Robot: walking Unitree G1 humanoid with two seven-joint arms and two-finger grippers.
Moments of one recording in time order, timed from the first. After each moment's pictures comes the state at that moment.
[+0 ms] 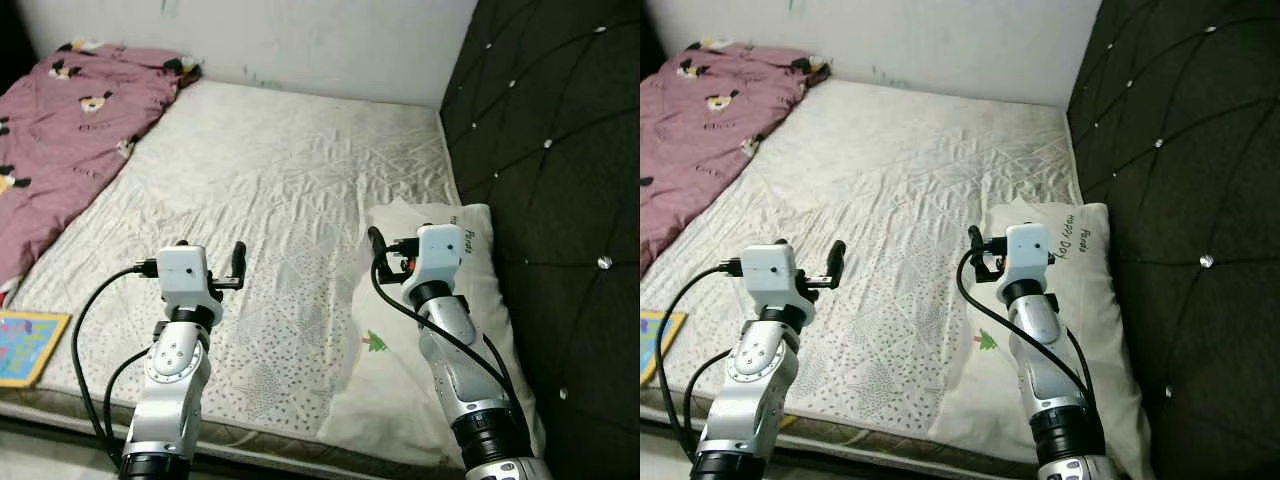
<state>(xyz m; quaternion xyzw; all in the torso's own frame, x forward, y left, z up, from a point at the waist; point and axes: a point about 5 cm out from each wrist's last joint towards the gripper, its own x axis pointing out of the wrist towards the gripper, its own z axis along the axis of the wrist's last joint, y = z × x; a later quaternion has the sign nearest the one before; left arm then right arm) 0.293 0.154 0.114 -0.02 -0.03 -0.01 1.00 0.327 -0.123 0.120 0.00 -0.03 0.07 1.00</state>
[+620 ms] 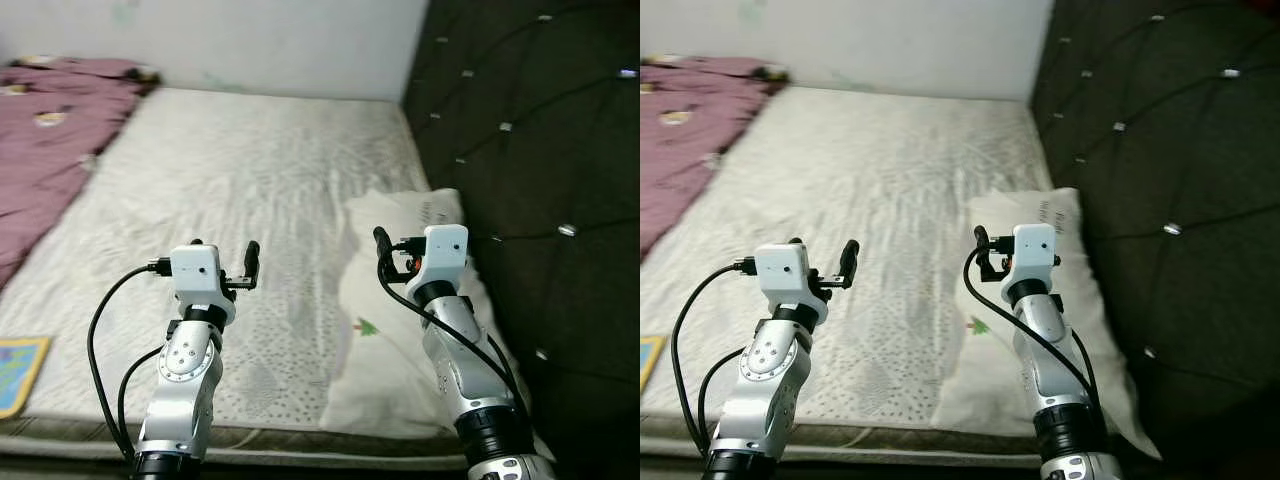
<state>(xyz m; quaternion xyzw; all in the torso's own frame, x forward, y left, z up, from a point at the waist) 0.294 0.146 0.115 -0.03 -0.03 -0.01 1.00 0.329 -0.124 0.117 0.02 -0.02 0.06 1.00</state>
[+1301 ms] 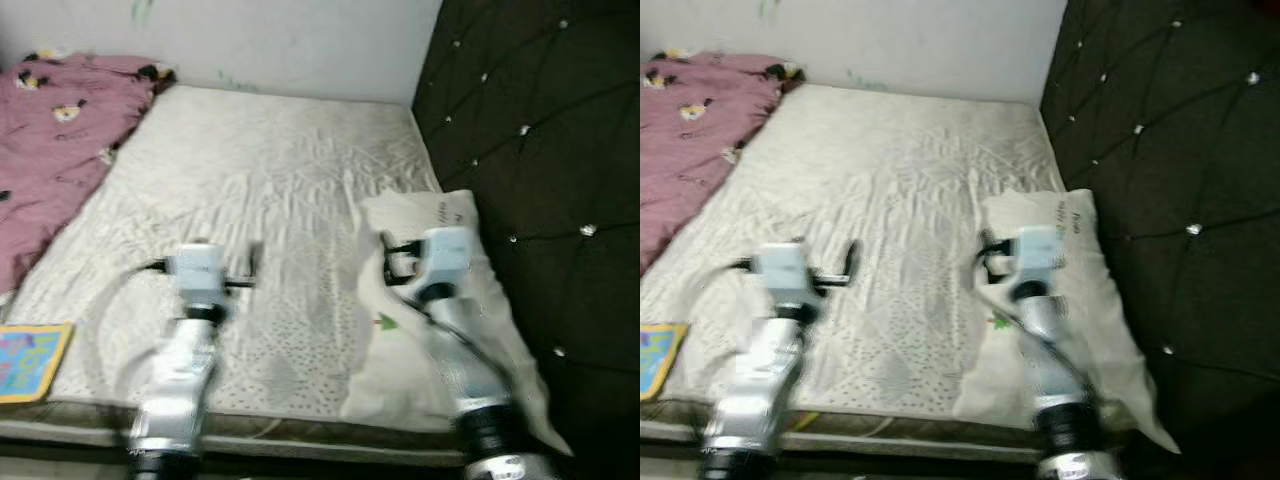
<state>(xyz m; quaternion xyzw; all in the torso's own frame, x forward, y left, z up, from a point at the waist) 0.295 0.155 0.114 -0.02 -0.03 0.00 1.00 0.329 -0.115 0.113 0.01 -0.01 0.08 1.00</state>
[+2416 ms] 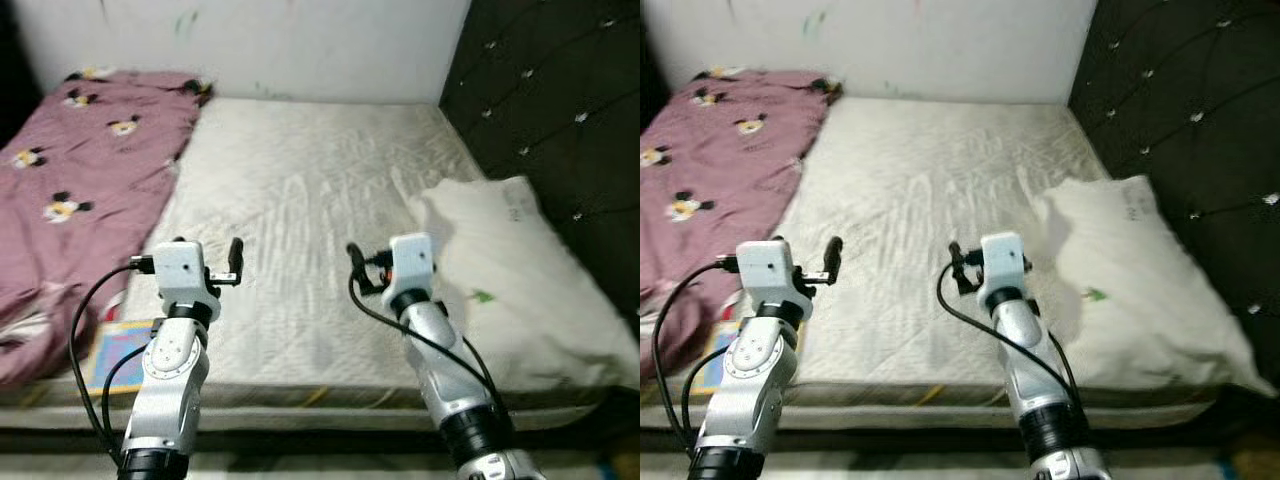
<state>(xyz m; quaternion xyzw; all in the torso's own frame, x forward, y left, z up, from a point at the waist) 0.297 0.154 0.117 -0.03 -0.04 0.00 1.00 0.332 -0.102 0.112 -0.03 -0.01 0.11 0.99</state>
